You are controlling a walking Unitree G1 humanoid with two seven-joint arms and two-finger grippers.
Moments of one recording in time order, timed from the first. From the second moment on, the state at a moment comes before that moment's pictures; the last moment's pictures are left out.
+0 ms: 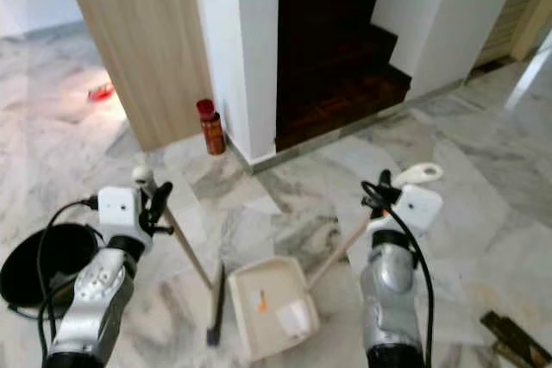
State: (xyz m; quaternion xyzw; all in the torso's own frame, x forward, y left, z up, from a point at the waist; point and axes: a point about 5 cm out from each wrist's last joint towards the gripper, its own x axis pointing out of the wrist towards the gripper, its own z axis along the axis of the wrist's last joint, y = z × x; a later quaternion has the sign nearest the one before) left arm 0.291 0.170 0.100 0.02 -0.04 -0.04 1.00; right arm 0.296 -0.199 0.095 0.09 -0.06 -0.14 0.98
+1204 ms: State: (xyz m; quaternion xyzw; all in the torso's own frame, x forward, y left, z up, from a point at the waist) left arm 0.292 0.164 0.100 0.01 -0.04 -0.05 1.00; right arm 0.294 -0.204 0.094 0.09 -0.06 -0.15 0.98
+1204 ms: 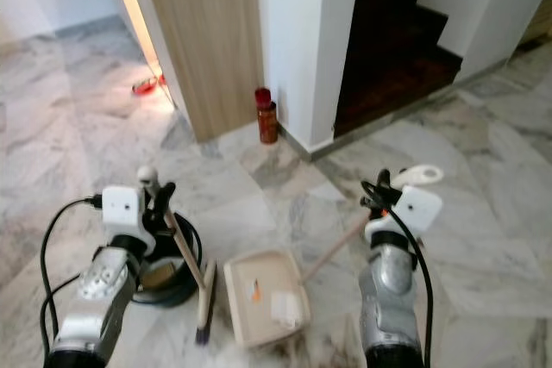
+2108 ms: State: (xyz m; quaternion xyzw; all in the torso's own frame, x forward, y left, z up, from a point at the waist) left arm 0.287 0.161 0.096 0.01 -0.03 -0.06 1.00; right arm 0.294 -0.211 0.090 0.09 -0.05 -0.17 0.98
